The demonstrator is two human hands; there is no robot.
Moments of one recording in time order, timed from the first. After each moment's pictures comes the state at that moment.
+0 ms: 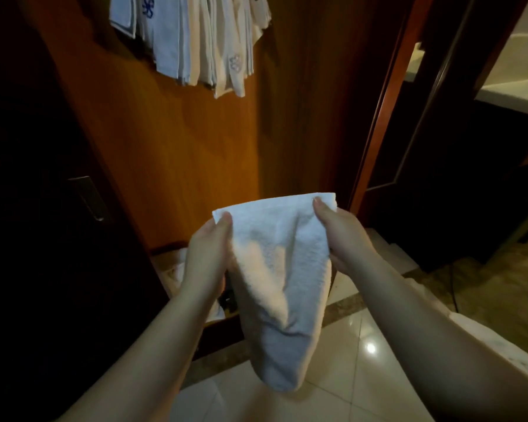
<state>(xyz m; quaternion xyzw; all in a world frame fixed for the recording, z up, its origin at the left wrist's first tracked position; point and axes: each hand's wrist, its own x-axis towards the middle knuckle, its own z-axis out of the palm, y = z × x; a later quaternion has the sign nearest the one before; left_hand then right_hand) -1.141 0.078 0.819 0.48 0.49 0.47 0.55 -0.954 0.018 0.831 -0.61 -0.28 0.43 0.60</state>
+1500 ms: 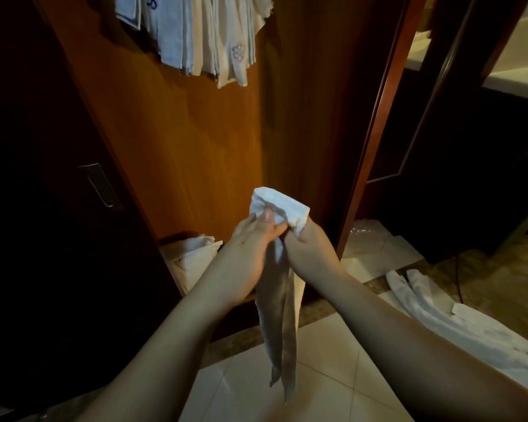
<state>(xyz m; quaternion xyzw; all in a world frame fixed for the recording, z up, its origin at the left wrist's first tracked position) -1.145 0.001 0.855 0.70 0.44 0.26 0.50 -1.013 -0.020 0.816 -0.65 -0.52 0.28 0.48</state>
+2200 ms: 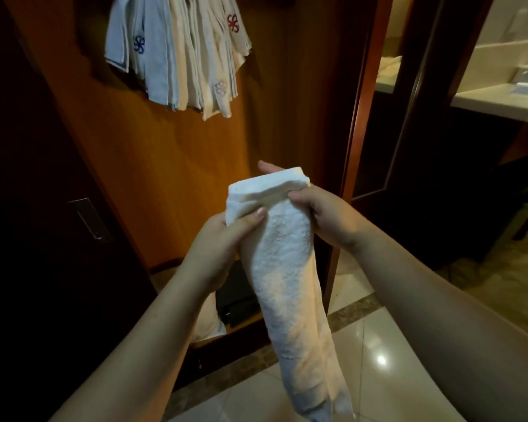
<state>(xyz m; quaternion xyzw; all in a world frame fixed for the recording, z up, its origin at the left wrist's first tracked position) -1.137 0.033 0.884 0.64 0.29 0.35 0.62 -0.954 -0.012 0.897 -0.41 -0.56 0.48 0.53</state>
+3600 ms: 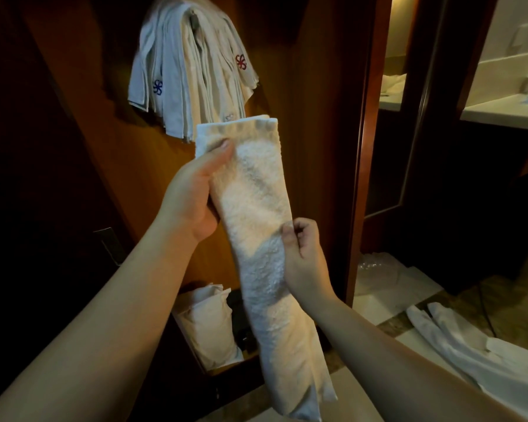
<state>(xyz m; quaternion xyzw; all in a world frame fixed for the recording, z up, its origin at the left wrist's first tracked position) -1.132 0.062 0.982 0.55 0.26 0.47 0.64 -1.011 -0.005 0.847 -0.55 -0.46 0.19 0.67</state>
